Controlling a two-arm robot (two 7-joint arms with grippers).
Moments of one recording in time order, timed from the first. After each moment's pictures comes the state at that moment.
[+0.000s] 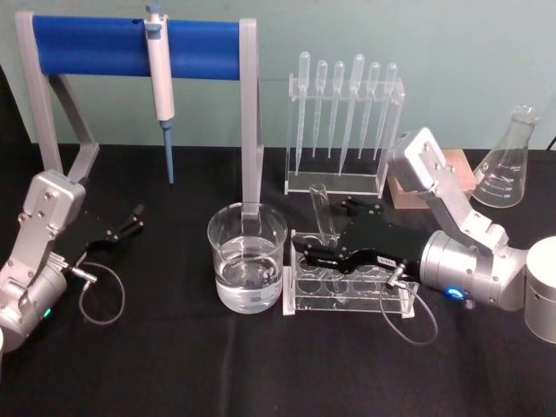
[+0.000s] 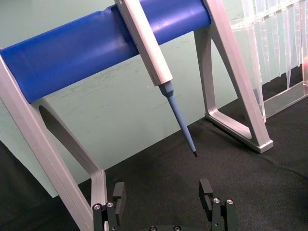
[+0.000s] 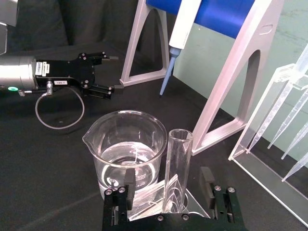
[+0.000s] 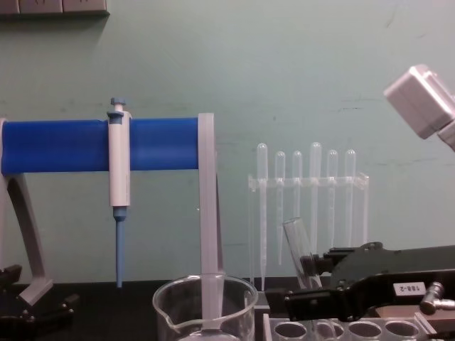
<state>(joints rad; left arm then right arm) -0.20 0.60 0.45 -1.41 -0.25 -0.12 0.03 0.35 0.55 -0.53 -1.62 0.35 0.26 0.49</state>
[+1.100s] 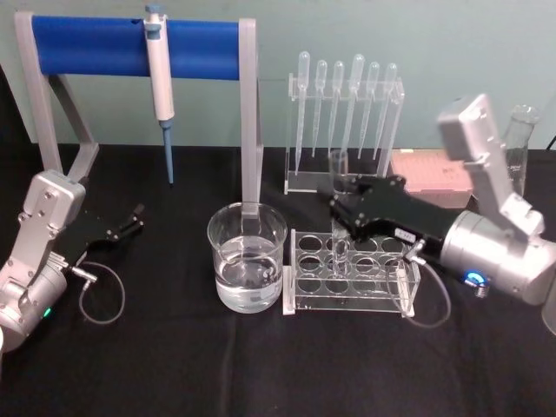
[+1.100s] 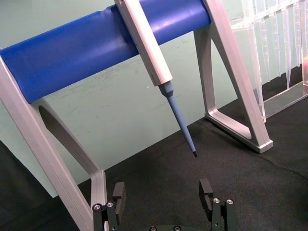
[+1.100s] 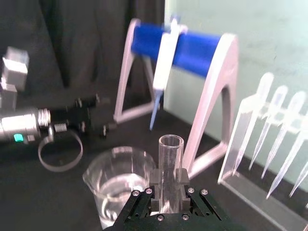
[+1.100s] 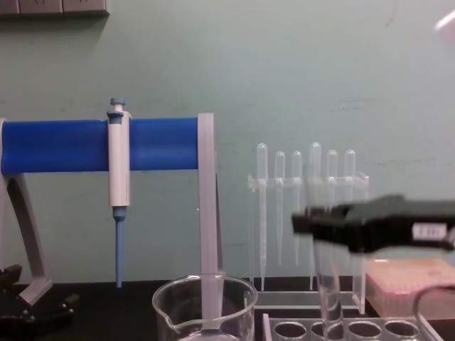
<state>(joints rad) -0.20 0.60 0.45 -1.41 -0.25 -0.12 0.03 0.28 0.53 -0.42 -1.70 0.44 0.24 0.46</state>
